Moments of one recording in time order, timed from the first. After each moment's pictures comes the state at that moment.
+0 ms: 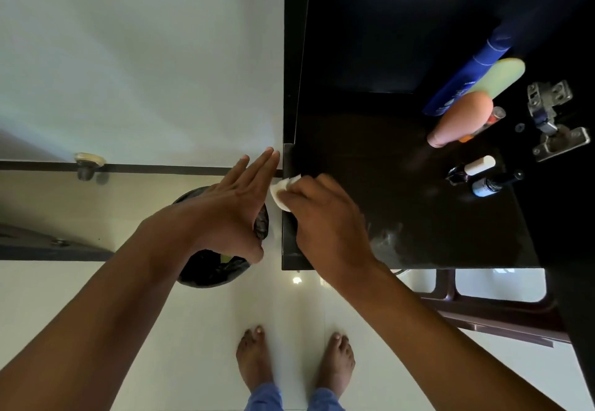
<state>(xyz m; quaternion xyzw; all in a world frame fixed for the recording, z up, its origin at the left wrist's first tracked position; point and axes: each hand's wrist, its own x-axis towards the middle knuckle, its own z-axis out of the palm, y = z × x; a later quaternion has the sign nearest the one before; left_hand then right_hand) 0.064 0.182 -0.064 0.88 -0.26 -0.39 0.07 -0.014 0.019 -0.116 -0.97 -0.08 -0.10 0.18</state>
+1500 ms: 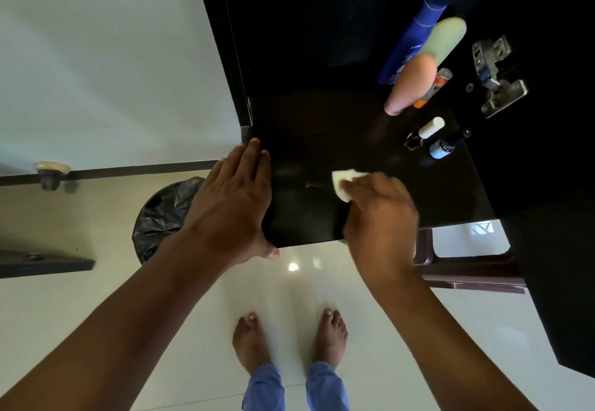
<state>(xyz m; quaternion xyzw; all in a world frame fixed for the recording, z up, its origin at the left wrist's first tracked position) 0.022 0.131 -0.061 0.92 -0.32 -0.23 -0.01 -0.077 -0.049 -0.101 -0.97 0.19 -0.11 0.14</state>
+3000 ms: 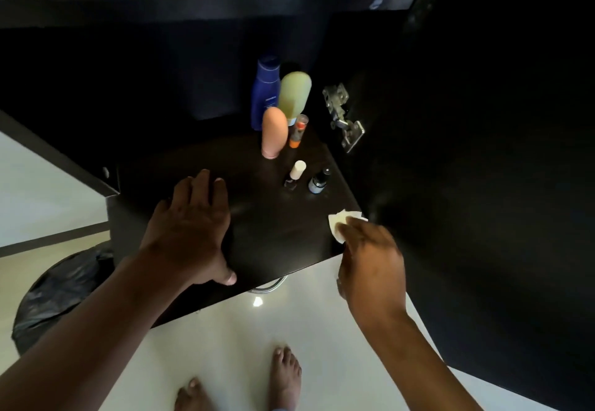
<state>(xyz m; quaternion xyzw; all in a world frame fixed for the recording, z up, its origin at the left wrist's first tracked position) 0.034 0.006 -0.039 0.89 -0.34 -0.27 -0.11 -0.141 -0.165 -0.089 -0.94 0.33 0.00 0.09</state>
